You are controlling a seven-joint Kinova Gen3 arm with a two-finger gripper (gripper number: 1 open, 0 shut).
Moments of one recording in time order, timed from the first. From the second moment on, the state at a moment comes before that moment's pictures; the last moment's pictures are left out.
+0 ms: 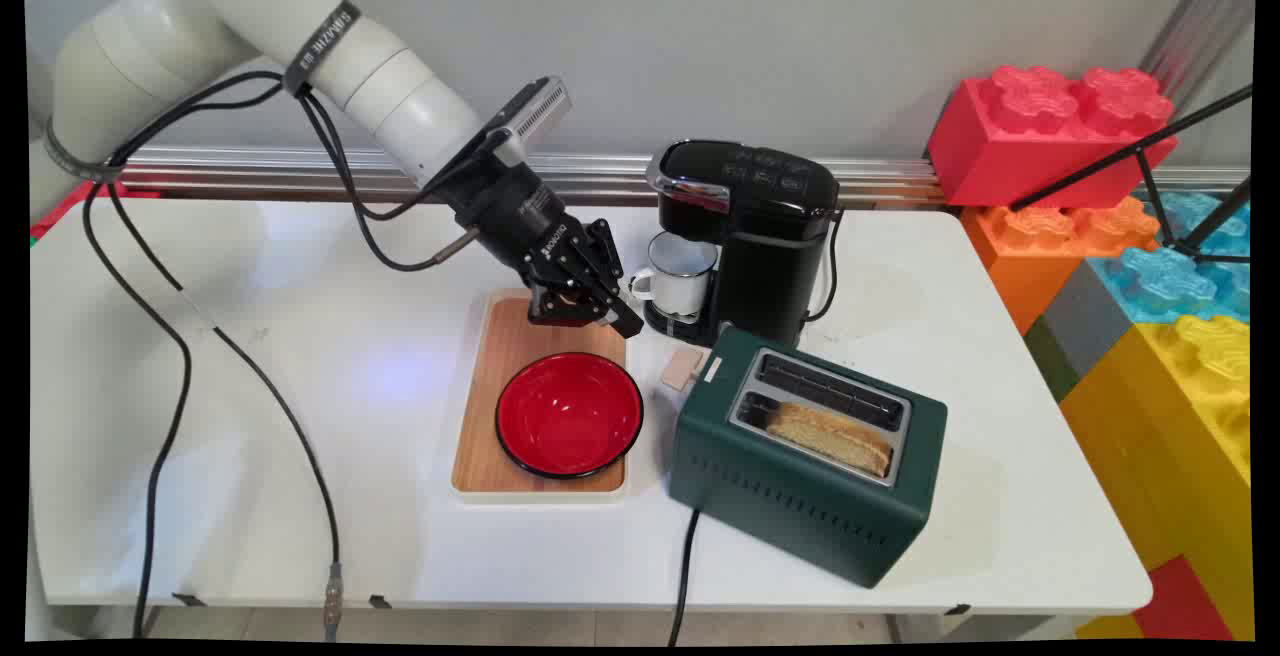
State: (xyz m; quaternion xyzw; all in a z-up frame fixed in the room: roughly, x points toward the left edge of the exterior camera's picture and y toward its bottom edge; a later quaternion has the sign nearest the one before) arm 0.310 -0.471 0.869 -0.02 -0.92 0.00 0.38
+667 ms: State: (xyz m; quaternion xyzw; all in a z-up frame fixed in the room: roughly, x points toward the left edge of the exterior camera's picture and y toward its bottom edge) arm 0.310 -0.478 0.834 0.01 -0.90 -0.03 0.43
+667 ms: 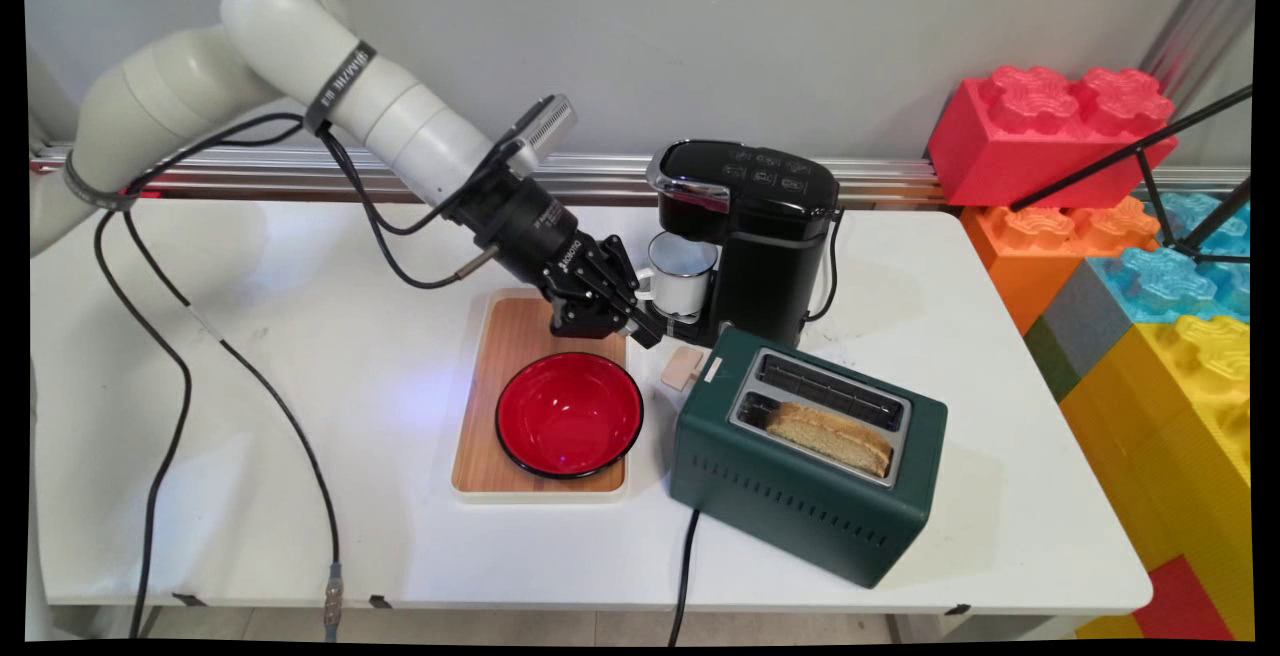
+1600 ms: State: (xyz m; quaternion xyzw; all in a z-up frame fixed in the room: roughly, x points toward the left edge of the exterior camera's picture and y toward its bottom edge) arm 0.297 -0.483 0.801 0.03 -0.88 -0.04 0.47
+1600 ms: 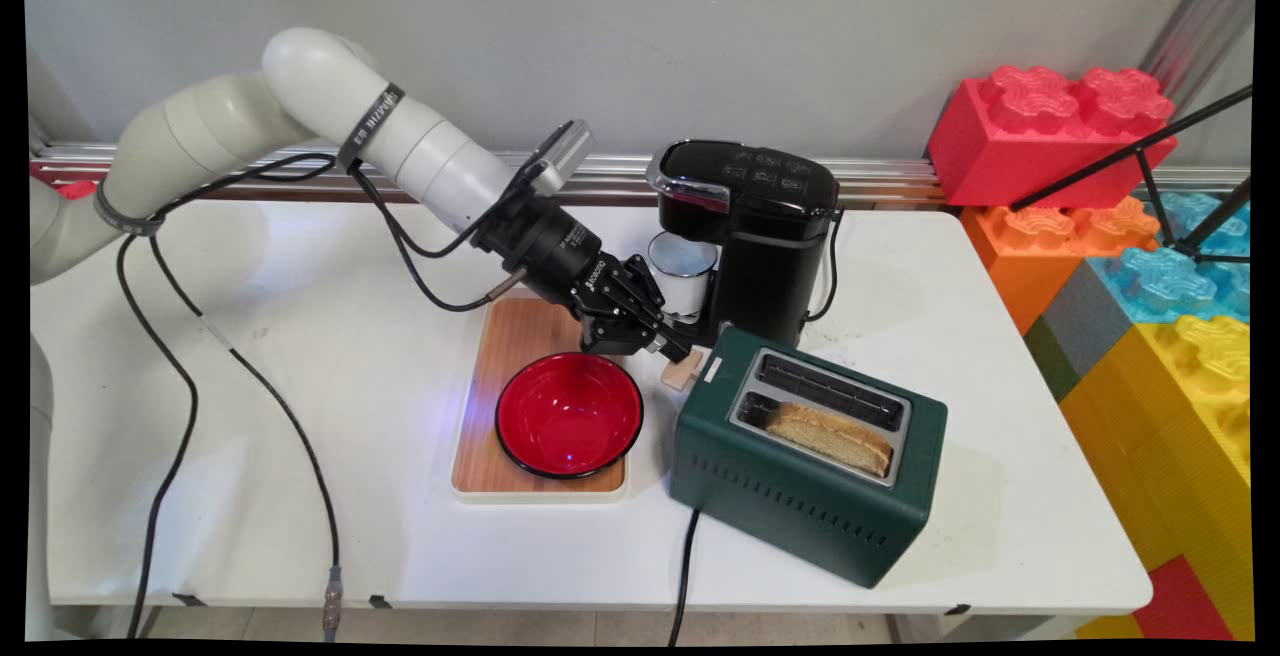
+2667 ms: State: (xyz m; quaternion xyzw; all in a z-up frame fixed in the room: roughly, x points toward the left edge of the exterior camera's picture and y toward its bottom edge) arm 0.294 -0.481 0.763 0.04 -0.88 -0.05 0.46
